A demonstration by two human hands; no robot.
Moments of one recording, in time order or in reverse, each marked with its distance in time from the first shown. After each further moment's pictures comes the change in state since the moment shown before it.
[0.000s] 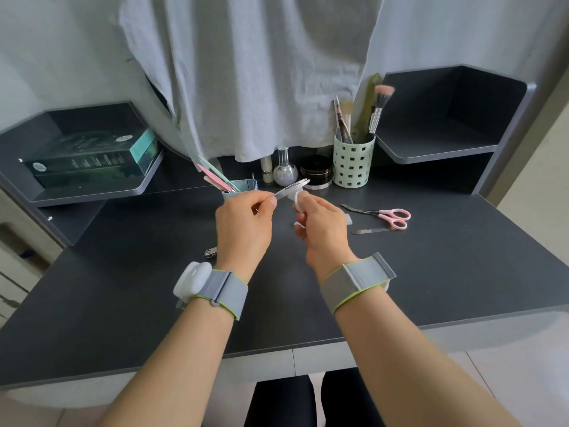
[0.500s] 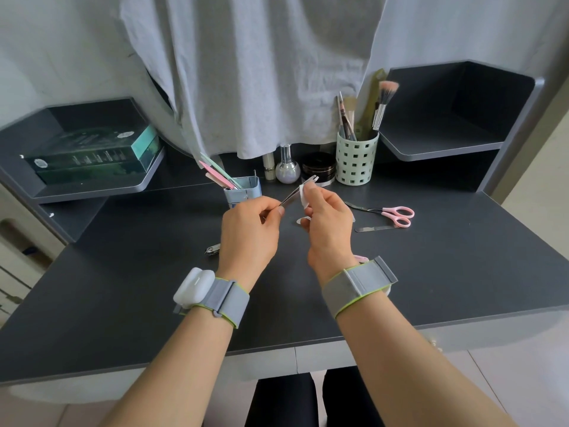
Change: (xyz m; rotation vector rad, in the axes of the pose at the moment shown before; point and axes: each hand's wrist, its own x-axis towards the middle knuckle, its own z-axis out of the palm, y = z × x) left_hand -0.011 -0.004 0.000 0.082 -0.083 0.038; right_hand -0.005 0.003 0.001 0.083 0.035 -0.121
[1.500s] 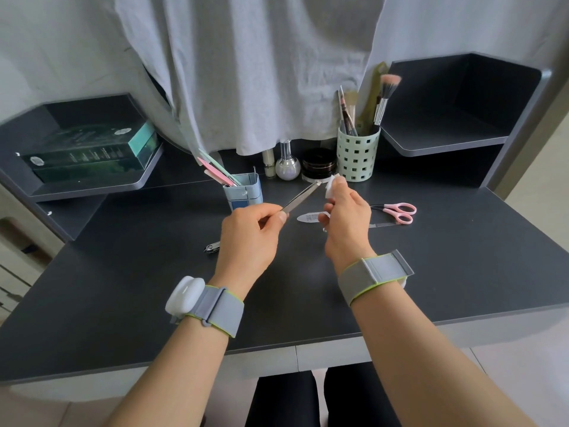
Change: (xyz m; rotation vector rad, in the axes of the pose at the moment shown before) left_hand -0.009 -0.004 -0.002 -0.033 -0.100 -0.048; right_hand 0.025 -0.006 -0.018 0.010 0.084 0.000
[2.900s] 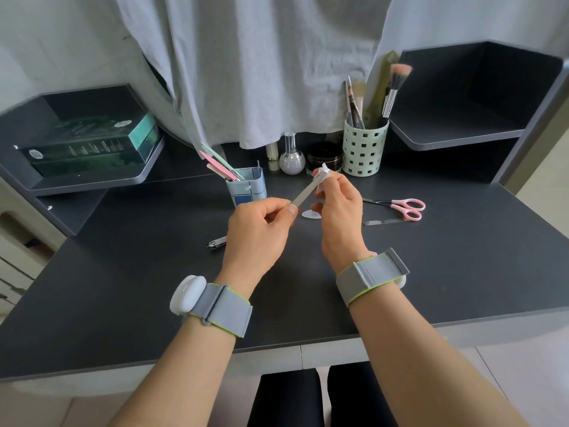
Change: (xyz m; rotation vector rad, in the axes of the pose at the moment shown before) left_hand 0.000 0.007 0.002 -0.195 -0.026 -0.124; right_hand -0.012 0.006 0.010 -0.092 -0.195 -0.192
